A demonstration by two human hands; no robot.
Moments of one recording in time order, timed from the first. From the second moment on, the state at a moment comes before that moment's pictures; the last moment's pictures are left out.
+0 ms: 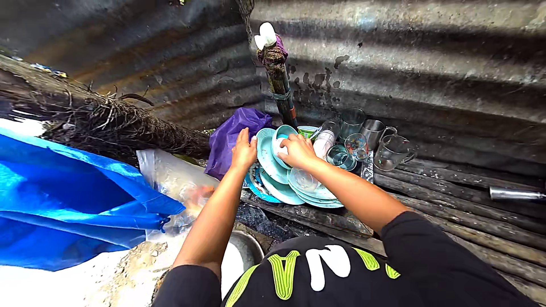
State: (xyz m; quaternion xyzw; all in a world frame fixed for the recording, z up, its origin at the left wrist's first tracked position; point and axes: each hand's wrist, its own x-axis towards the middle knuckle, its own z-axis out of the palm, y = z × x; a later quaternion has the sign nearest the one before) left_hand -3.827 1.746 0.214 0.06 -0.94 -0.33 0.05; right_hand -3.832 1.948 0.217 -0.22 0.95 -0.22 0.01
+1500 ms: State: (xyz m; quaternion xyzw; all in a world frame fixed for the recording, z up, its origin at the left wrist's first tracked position) left_hand -3.834 1.766 0.132 -0.02 -0.94 -0.34 -0.06; right_hand -3.695 2.086 0.160 0.28 0.67 -0.66 0.19
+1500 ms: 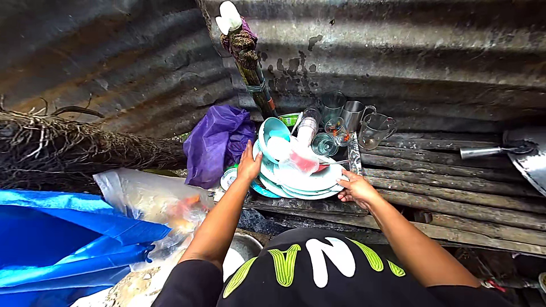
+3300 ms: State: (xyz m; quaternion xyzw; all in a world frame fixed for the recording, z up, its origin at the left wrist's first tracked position) left_hand -3.760 1.798 0.218 0.17 -0.78 -0.59 -0.10; right_hand -4.003 2.006 0.193 -0.13 0.97 -0.11 0.18
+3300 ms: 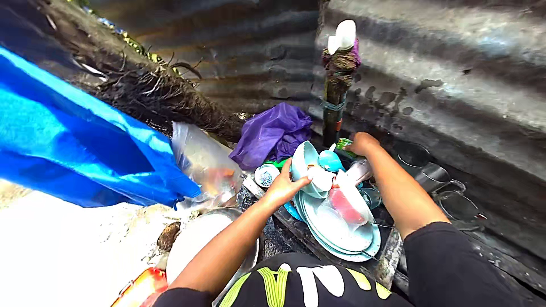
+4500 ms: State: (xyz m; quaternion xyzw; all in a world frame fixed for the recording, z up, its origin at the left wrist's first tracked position) left_hand -3.490 1.691 0.065 0.45 -0.61 -0.65 -0.06; right_hand -3.908 1.808 0.213 -0.43 0.90 -0.03 0.11
